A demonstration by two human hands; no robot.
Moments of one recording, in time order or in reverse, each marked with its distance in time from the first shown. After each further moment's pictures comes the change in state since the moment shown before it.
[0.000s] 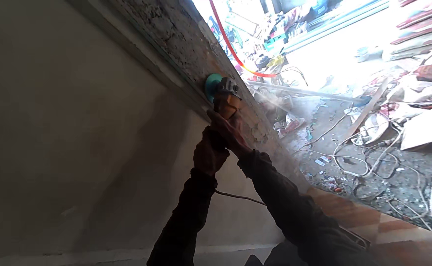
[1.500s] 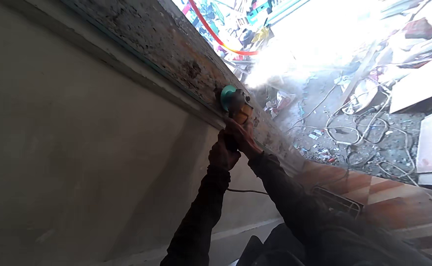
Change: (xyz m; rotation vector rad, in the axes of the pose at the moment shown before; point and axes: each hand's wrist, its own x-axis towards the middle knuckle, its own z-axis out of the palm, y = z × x) left_hand 0.005 -0.011 0.100 0.100 -0.262 -0.044; right_hand -0.015 0.086 -0.085 -0.024 0.071 0.245
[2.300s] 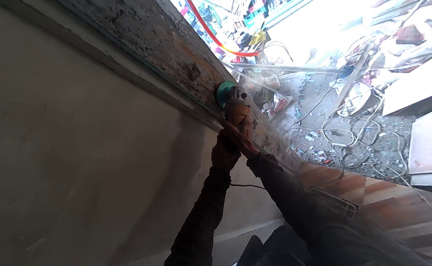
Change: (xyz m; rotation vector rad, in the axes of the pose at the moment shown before) left_hand 0.020 -0.018 0.023 -0.277 0.062 0.075; right_hand 0.012 -0.002 0.009 -0.209 0.107 -0.178
